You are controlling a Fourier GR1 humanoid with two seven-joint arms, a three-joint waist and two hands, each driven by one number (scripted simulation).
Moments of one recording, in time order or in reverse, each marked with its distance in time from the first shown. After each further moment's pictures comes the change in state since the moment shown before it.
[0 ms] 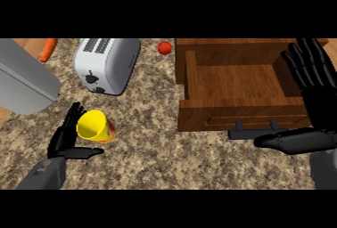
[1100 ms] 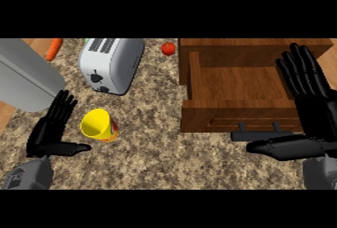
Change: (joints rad) left arm 0.281 -0.040 -0.039 -0.805 0.180 -0.060 0.525; right arm 0.054 0.032 0.041 -0.020 0.043 -0.035 -0.034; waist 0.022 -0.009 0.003
